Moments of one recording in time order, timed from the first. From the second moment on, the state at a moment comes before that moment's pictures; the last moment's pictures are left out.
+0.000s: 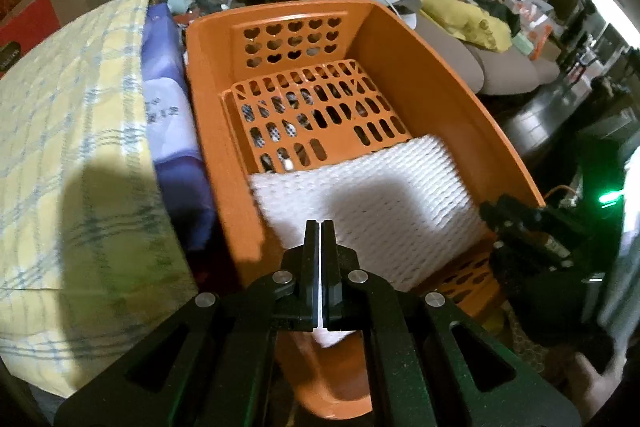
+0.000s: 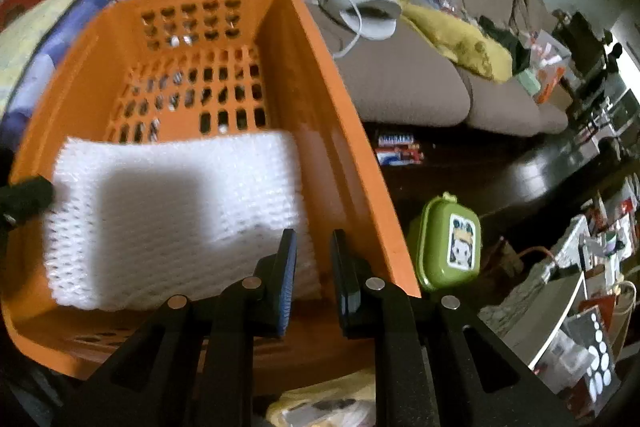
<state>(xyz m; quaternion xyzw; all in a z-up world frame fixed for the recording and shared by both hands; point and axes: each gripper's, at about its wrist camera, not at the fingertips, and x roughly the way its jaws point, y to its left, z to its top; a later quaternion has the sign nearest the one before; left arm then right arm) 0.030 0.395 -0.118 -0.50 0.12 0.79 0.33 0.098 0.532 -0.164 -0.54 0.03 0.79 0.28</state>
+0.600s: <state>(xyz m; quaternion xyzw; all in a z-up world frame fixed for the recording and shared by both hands) 0.023 0.380 -0.094 -0.48 0.11 0.81 0.33 0.096 0.521 -0.147 -0.50 0.04 0.83 0.25</state>
